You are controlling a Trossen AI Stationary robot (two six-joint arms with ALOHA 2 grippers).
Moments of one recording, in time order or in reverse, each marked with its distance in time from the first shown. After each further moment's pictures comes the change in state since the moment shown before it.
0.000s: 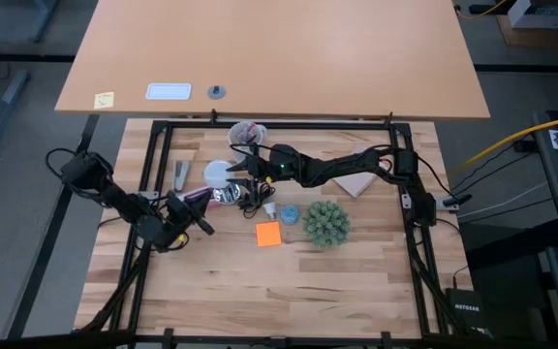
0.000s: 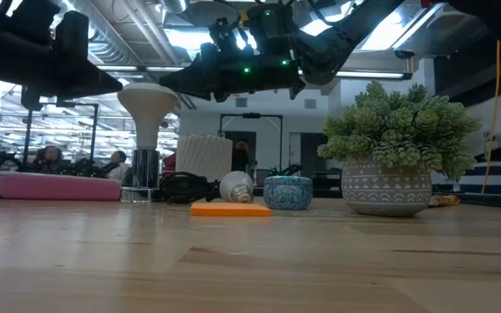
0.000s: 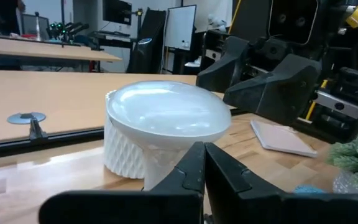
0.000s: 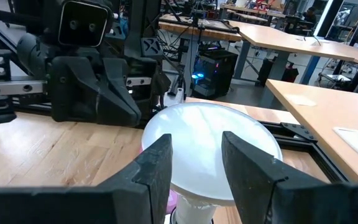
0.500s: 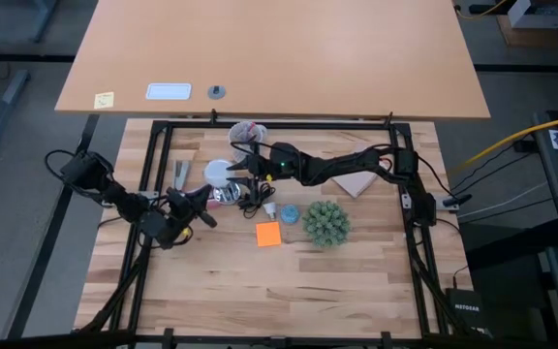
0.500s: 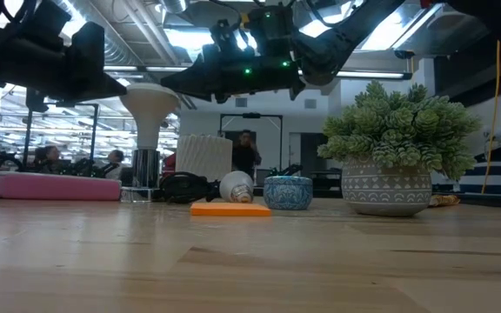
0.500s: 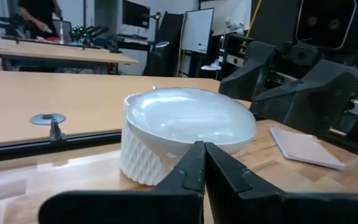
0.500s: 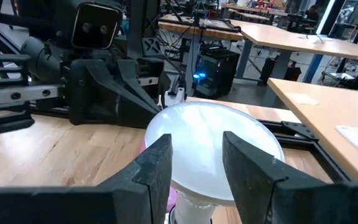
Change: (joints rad) left arm 0.089 0.000 0.000 0.000 0.000 0.000; right arm -0.001 0.000 0.000 -0.001 -0.027 0.019
